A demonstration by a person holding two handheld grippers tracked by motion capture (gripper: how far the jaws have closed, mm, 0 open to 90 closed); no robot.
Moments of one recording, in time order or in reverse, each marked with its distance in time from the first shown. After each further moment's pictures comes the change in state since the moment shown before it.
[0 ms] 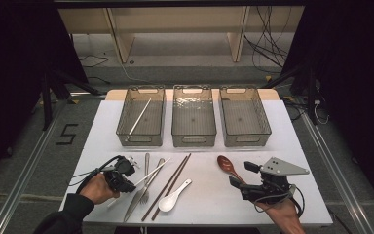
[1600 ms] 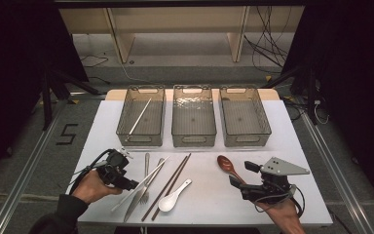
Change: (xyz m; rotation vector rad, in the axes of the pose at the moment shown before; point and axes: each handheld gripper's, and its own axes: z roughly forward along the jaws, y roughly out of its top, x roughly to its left) left arm 0.004 -0.001 -0.022 -0.092 0.010 -0.135; right arm 0.000 0.000 0.000 -0.006 -0.001 -0.002
